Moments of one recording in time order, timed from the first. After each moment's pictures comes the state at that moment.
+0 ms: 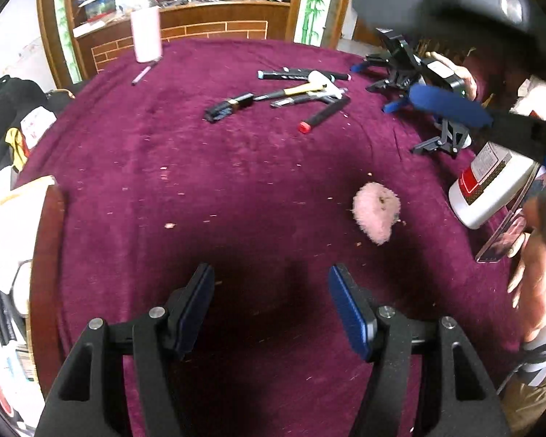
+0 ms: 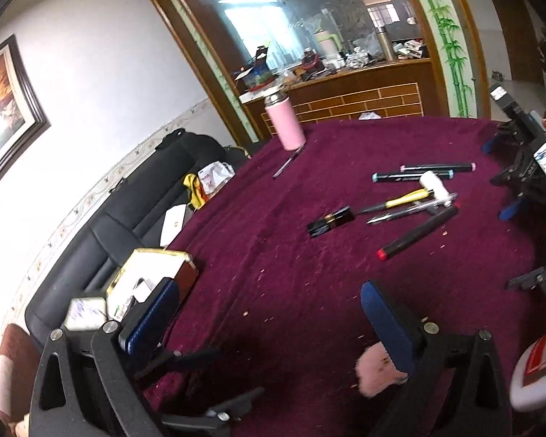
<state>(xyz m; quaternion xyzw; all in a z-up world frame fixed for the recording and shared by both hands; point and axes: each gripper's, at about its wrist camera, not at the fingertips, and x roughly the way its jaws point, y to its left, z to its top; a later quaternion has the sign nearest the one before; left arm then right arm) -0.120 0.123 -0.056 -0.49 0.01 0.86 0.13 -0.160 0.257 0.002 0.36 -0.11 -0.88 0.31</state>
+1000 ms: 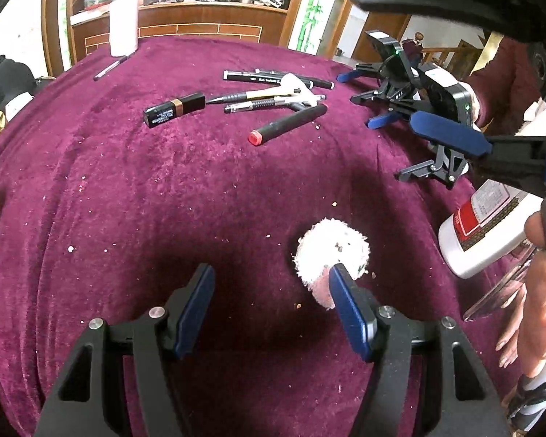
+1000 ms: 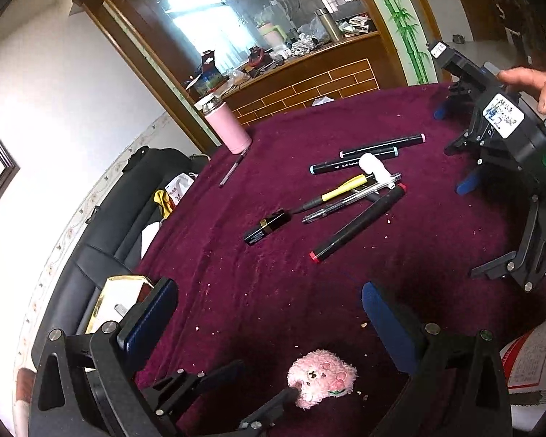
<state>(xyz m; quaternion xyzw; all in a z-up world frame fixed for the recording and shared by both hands) -0.152 0.180 -0.085 -0.46 -0.05 0.87 0.13 -0.201 0.315 -0.021 0.39 -0.17 -0.87 0.25</state>
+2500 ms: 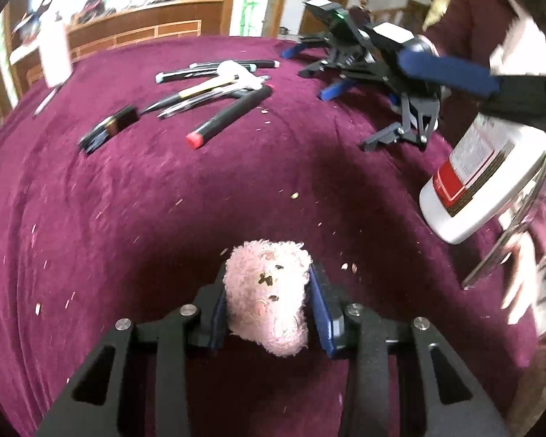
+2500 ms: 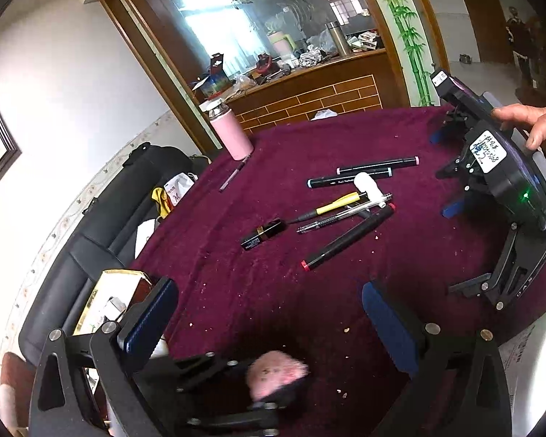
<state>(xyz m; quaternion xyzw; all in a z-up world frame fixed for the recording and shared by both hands) -0.166 0.199 -0.091 -0.48 0.01 0.85 0.22 -0.192 0.324 -0.004 0.38 -0.14 -0.88 0.25</state>
